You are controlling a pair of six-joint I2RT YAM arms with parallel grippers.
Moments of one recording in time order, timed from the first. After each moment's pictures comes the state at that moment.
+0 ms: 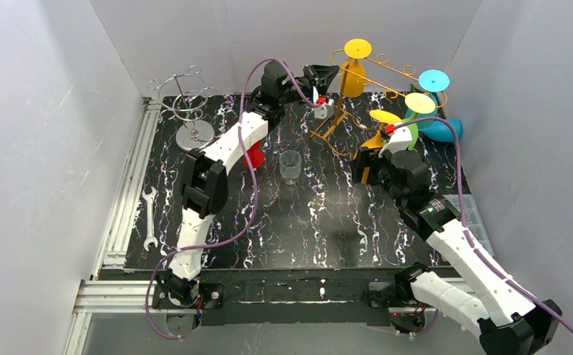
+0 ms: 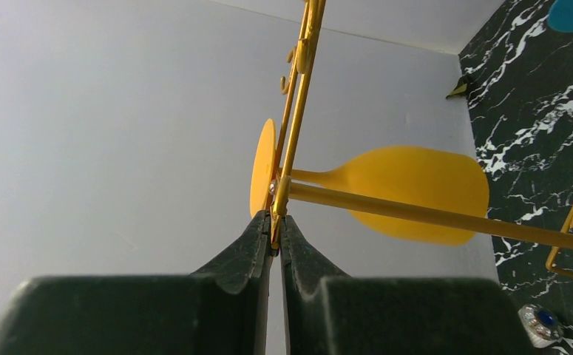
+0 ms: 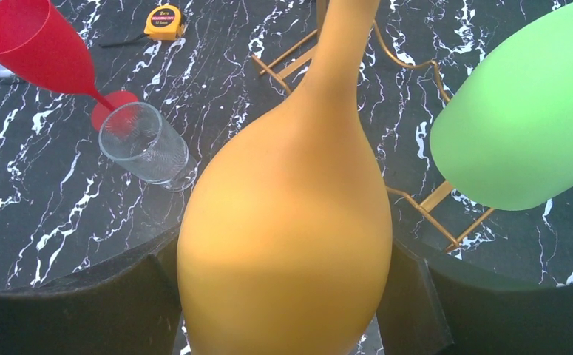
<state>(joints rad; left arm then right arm) -0.55 2.28 2.14 0.28 0.75 1.32 0.54 0.85 0.83 -0.30 0.23 0.21</state>
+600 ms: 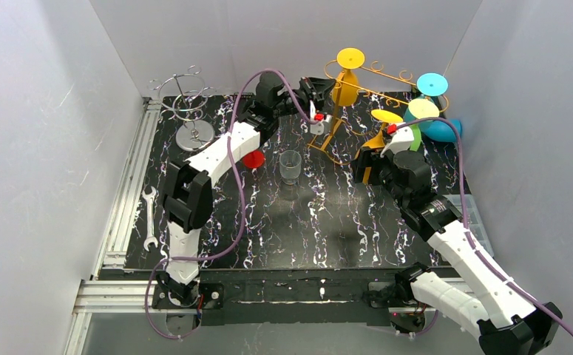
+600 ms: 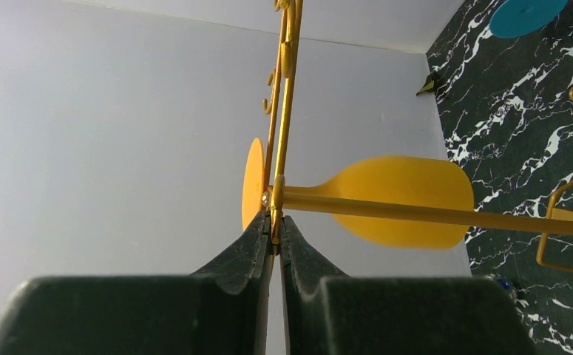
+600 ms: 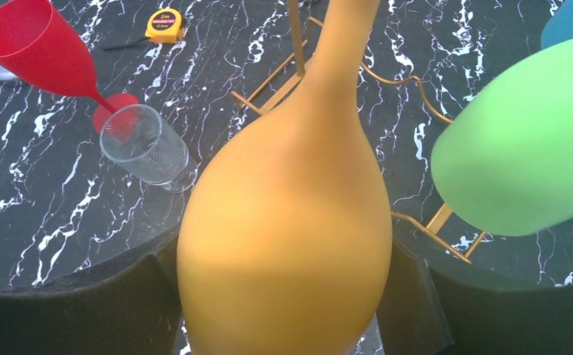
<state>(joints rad) -0.59 2.04 1.84 0.24 0.71 1.41 0.53 0.84 0.83 -0.30 0.22 0.20</state>
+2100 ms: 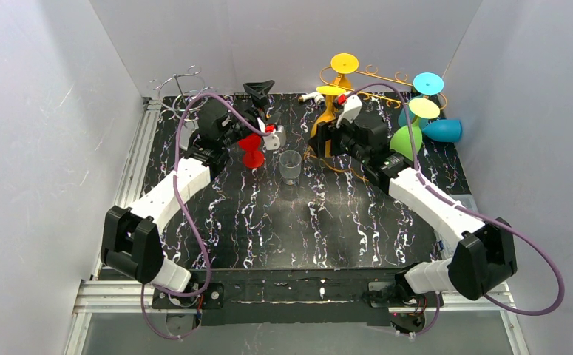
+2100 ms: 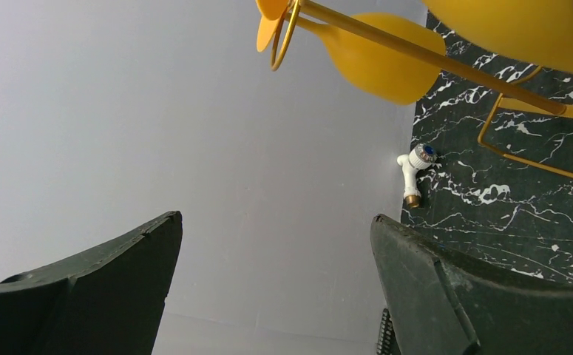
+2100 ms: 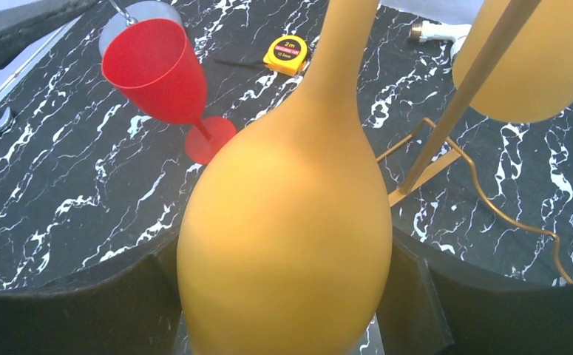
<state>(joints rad) -0.44 1.47 1.17 0.33 0.56 1.22 0.55 1.33 1.07 -0.02 -0.09 0.13</state>
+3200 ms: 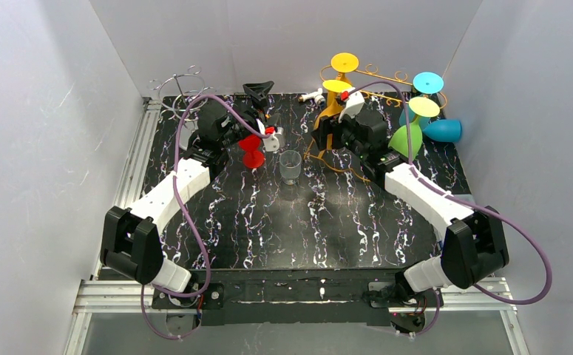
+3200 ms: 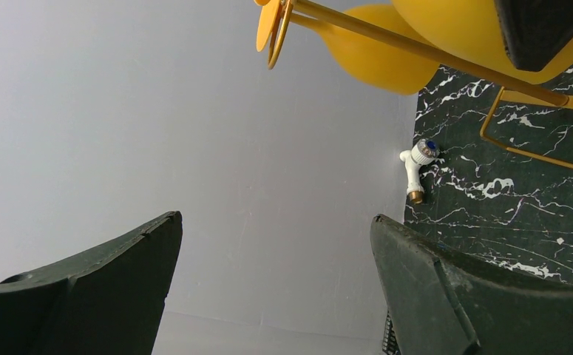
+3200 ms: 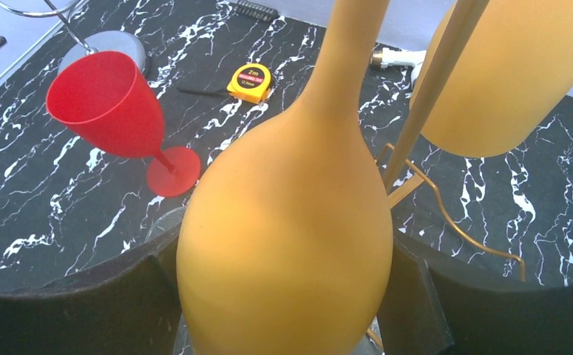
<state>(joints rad) -0.43 1.46 1.15 0.33 0.56 1.24 0.50 1.42 1.06 0.13 -0.06 0.10</state>
